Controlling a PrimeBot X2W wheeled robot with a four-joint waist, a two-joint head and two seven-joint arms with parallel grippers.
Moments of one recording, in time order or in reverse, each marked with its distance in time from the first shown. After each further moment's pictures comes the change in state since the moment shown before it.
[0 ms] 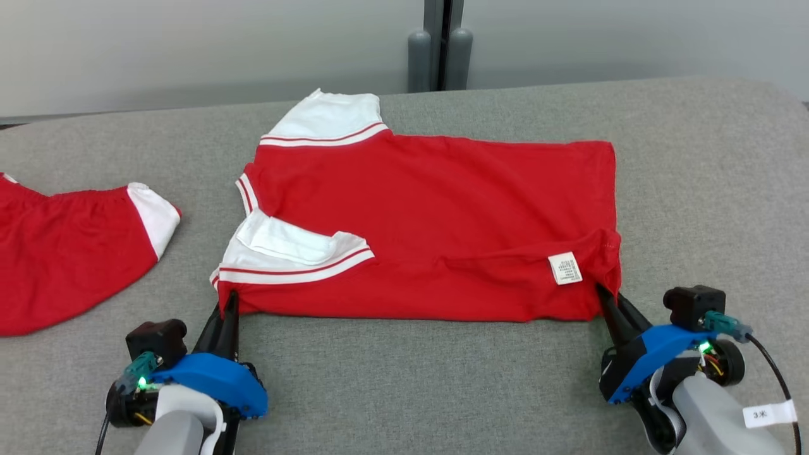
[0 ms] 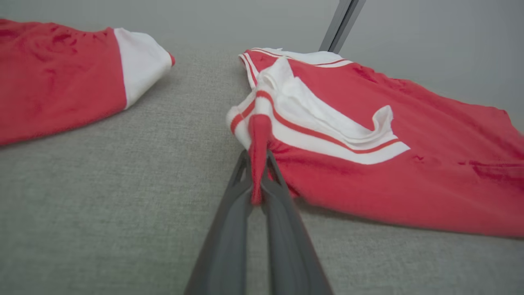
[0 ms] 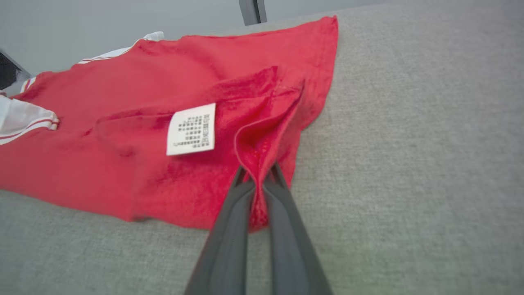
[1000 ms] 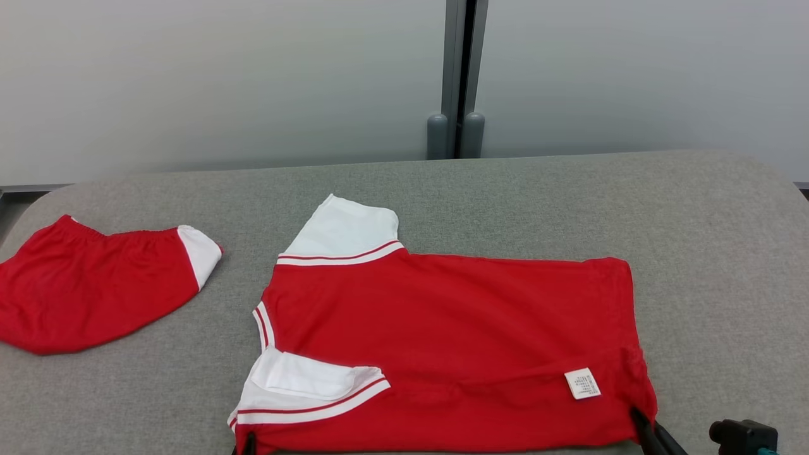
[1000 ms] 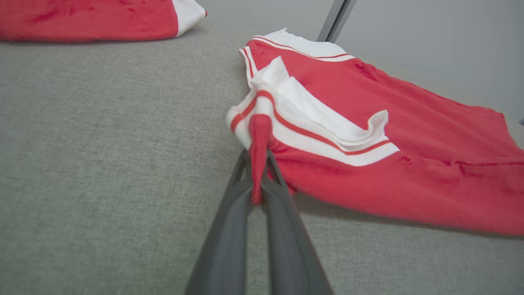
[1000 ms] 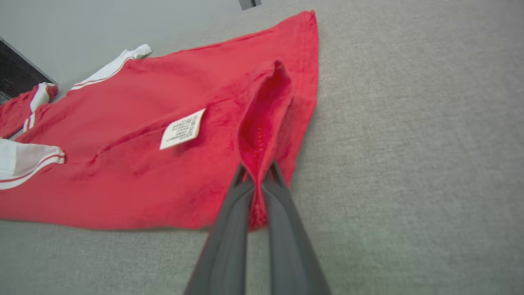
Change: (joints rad) left arm 0.509 -0.071 0.095 -0.349 0.100 0.000 0.000; right arm 0.493 -0.043 -0.150 -0.373 0.032 0.000 0.056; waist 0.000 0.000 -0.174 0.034
